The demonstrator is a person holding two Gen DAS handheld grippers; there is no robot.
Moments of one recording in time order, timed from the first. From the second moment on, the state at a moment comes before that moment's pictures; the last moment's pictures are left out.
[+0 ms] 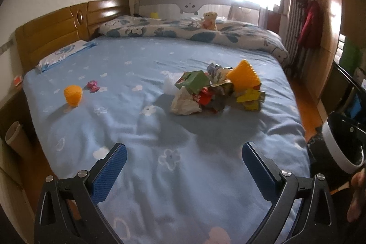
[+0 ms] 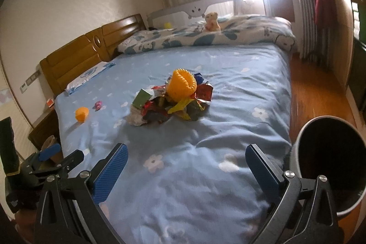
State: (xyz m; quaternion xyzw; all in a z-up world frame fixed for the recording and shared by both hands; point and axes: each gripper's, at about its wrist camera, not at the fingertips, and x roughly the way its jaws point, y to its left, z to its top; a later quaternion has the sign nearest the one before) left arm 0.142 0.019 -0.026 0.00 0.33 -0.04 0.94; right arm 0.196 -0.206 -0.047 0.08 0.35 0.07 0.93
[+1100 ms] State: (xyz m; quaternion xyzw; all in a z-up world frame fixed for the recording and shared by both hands) left arm 0.398 0.036 -0.119 -0.06 0.45 -0.11 0.88; right arm 0.383 -0.199 -0.148 0.13 0.47 0.08 0.87
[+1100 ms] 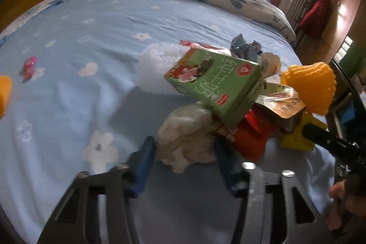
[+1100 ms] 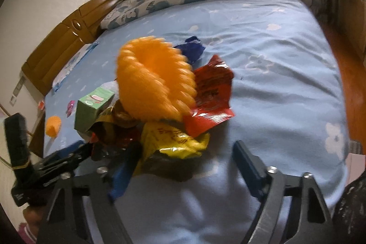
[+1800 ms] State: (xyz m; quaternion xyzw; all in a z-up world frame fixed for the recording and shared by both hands) left arm 0.287 0.030 -0.082 -0.10 0.41 -0.16 0.89; right arm 0.304 -0.215 -0.117 0.16 0.46 0.12 0.86
